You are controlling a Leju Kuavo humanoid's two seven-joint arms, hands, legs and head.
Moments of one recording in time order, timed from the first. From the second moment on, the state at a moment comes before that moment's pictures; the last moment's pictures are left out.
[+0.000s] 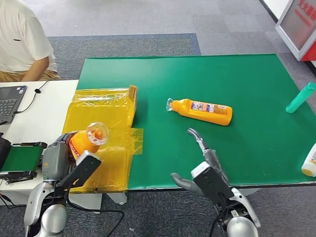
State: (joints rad) left arm 0.11 -0.23 -0.01 -1.82 -1.12 0.02 -0.08; right arm 0.15 0.21 0.20 -1.92 0.50 0.19 -0.05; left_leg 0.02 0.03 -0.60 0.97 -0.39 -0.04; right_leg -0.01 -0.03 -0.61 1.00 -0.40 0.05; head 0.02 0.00
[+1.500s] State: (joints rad) left arm -0.14 -0.02 -0.13 -1.33 -1.55 0.04 0.02; right arm 0.20 0.20 0.13 -2.07 0.37 0.26 -0.14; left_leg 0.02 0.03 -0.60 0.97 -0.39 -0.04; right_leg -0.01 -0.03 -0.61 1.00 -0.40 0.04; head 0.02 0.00
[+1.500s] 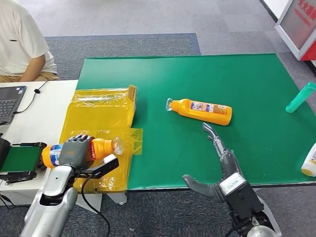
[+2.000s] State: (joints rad) left arm -0.18 0.02 -0.22 -1.25 -1.55 0.03 0.05; right arm 0.19 0.20 0.13 -2.06 0.36 0.26 -0.15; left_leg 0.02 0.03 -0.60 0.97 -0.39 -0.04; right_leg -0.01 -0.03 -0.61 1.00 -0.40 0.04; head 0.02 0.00
